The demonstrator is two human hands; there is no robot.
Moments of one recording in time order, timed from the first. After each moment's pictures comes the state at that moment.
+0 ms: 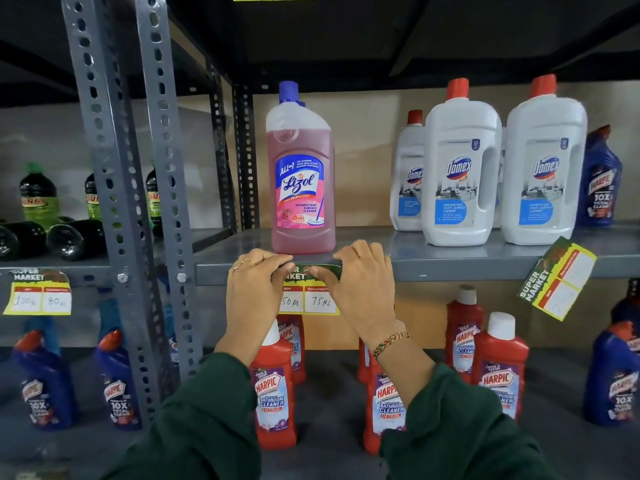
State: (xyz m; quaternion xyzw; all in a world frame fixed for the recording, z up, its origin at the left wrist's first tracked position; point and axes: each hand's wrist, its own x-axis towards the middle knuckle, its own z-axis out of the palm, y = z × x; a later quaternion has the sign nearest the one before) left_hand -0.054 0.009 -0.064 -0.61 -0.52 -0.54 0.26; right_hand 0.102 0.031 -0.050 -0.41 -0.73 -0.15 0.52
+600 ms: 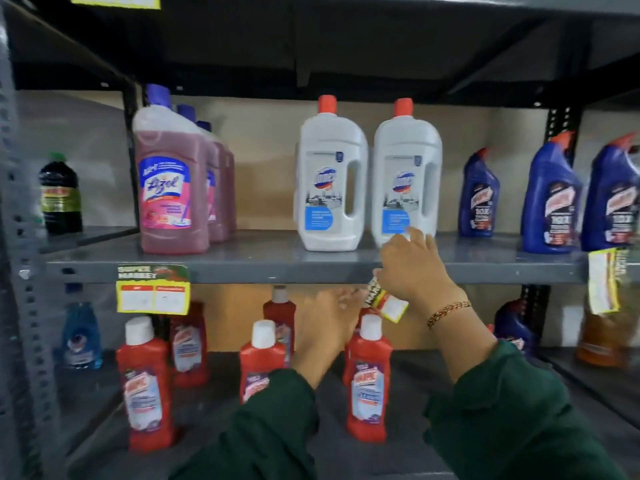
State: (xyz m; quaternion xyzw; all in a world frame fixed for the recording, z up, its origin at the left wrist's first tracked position) left_hand 0.245 0.036 -0.082 -0.65 -0.55 -0.52 -0.07; right_hand 0.375 0.058 -0.005 -0.57 -0.76 -0.24 0.19
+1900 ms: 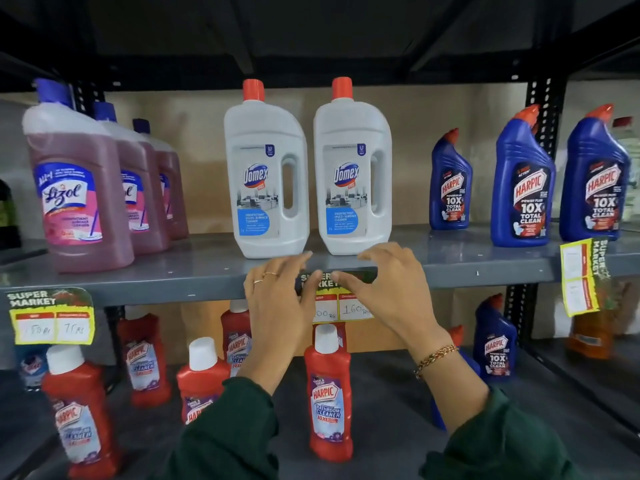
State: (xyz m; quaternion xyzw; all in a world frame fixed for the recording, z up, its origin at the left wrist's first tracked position) left_hand 0.286 0.080 -0.066 -0.61 -0.52 -0.56 0.21; right_hand 0.439 0.103 -0.043 -0.45 -0.72 -0.10 0.52
